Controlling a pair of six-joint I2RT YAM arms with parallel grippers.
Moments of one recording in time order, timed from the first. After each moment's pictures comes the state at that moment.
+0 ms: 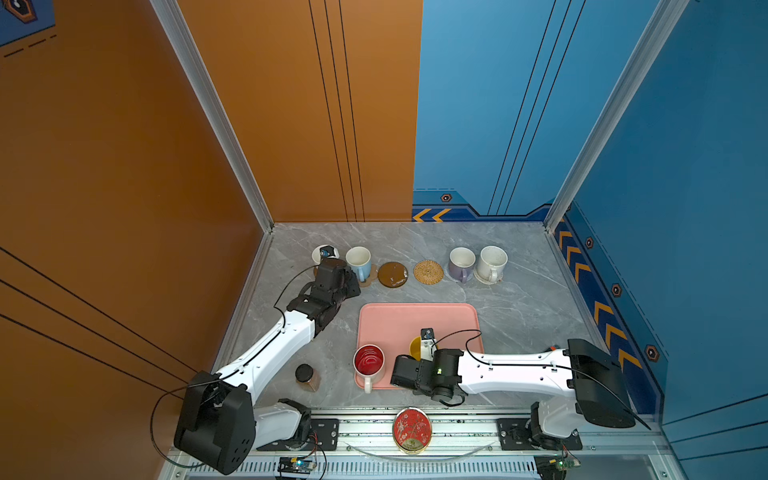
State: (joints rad) left arm -0.36 1.25 0.85 -0.21 -0.18 -0.55; right arm 1.35 1.60 1.08 -0.91 0.38 1.23
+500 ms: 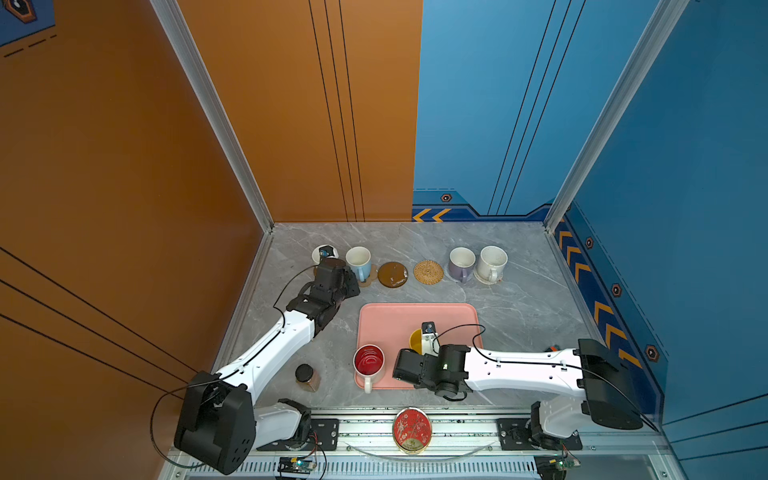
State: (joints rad) left arm -0.35 1.25 0.85 -0.21 -0.18 -0.55; right arm 1.31 1.55 1.07 -0.88 0.41 1.18
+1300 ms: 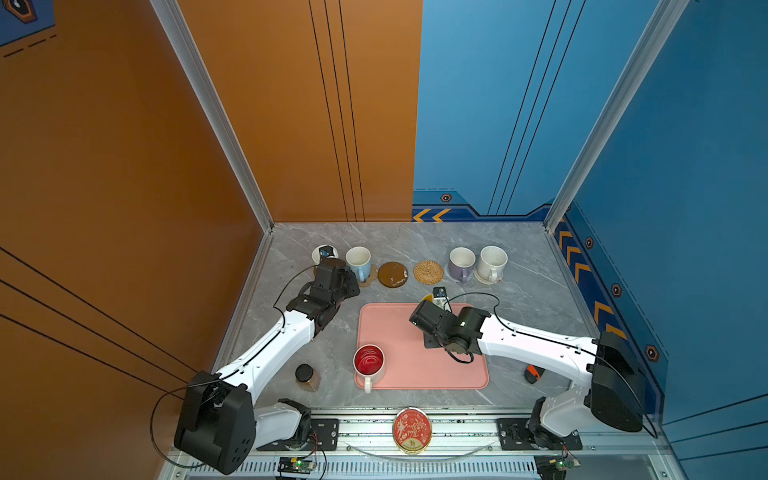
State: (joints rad) left arm -0.35 1.25 0.85 -0.21 -0.18 -0.55; right arm 0.98 1.52 1.12 -0.79 0.39 0.83
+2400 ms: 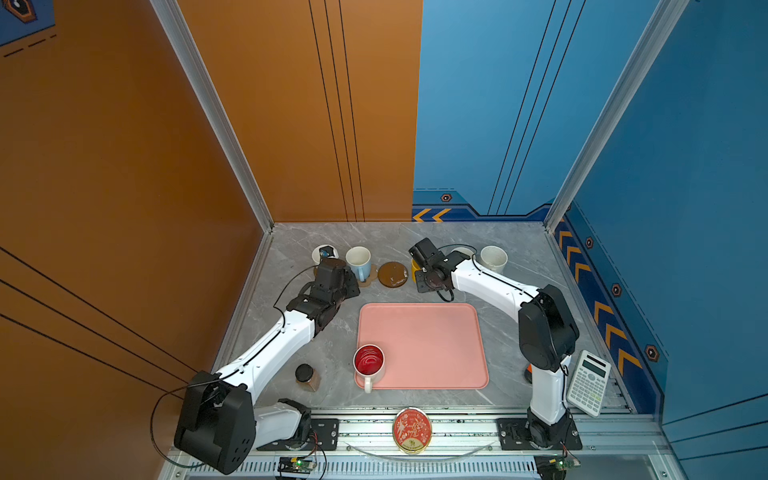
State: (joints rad) left arm -0.35 1.25 0.85 -0.22 -0.18 -0.55; right arm 0.65 1.98 1.62 -0.75 0.27 0.41
